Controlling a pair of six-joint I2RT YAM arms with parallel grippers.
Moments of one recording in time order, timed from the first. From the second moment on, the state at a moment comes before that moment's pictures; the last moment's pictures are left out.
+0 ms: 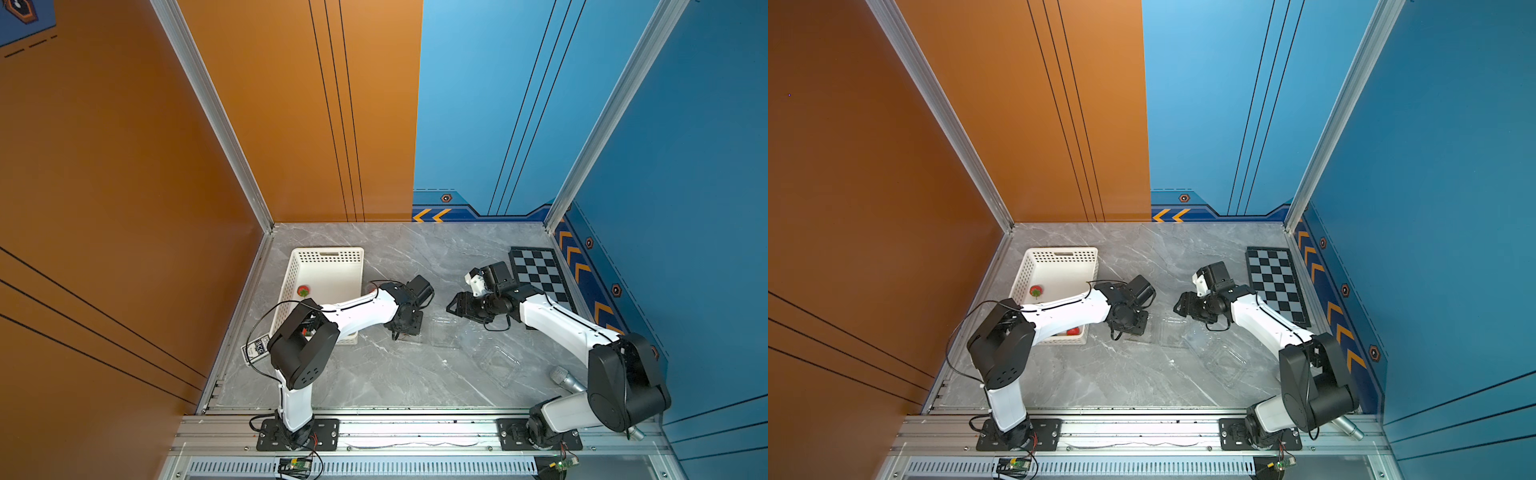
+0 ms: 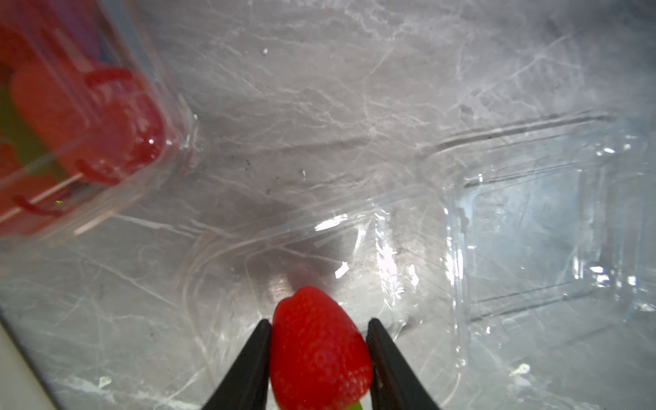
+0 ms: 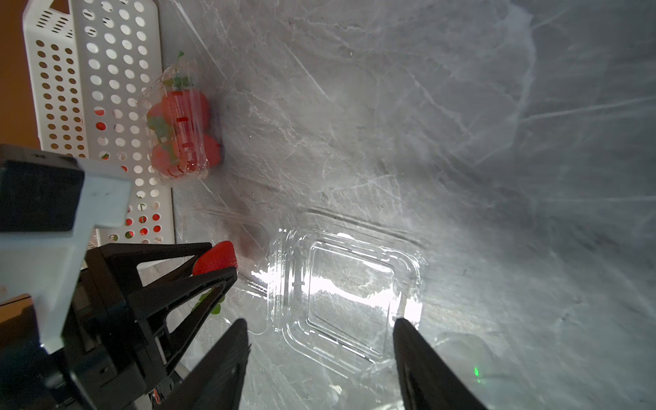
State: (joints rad) left arm -0.81 1.86 1.30 -0.73 -0.07 -0.57; right arm 0.35 1.46 0.91 -0.49 -0.41 0.51
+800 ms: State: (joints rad) left arm -0.79 1.81 1.30 -0.73 -0.11 -0.57; right arm 0.50 1.59 1.08 -0.55 -0.32 0.51
